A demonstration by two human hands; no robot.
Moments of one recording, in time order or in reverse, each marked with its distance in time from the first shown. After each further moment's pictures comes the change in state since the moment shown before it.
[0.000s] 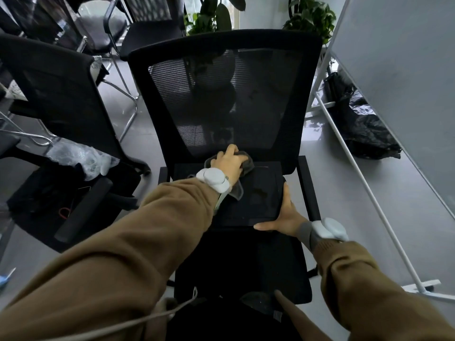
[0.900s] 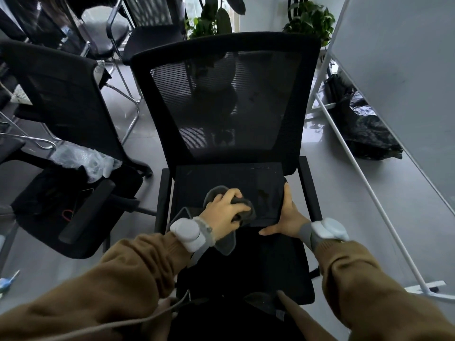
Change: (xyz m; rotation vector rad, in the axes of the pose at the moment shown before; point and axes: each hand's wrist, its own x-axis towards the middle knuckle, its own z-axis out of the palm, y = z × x) left_hand -0.096 -0.016 0.032 -0.064 -0.219 0.213; right_hand 0.001 0.006 0.001 -0.021 -0.016 -0.020
